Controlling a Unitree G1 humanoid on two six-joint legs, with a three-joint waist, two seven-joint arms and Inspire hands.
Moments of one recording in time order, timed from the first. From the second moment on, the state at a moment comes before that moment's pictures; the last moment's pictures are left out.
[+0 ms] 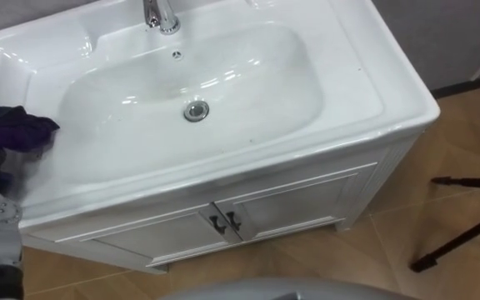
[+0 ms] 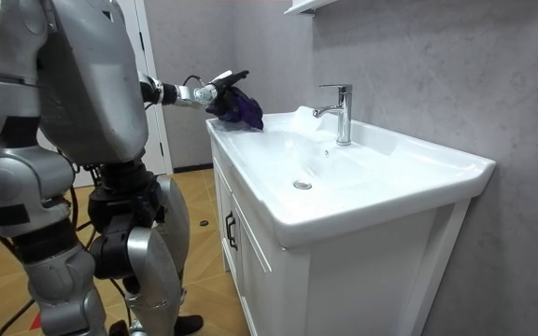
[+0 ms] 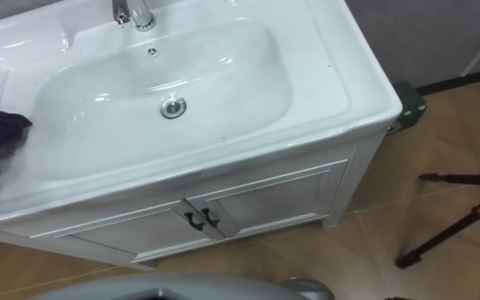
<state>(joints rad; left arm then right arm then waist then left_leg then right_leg) 0.05 0.44 0.40 0.49 0.46 0.04 0.58 0.10 -0.35 -0.11 1.32 -0.24 0.11 0.09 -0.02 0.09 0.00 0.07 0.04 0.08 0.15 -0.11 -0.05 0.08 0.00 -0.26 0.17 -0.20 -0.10</state>
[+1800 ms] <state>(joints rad) 0.03 0.41 0.46 0.63 -0.22 -0.03 0.58 0.12 -0.32 -0.13 1.33 -0.22 0.09 0.01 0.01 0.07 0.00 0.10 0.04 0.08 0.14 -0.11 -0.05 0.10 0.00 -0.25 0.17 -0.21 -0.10</state>
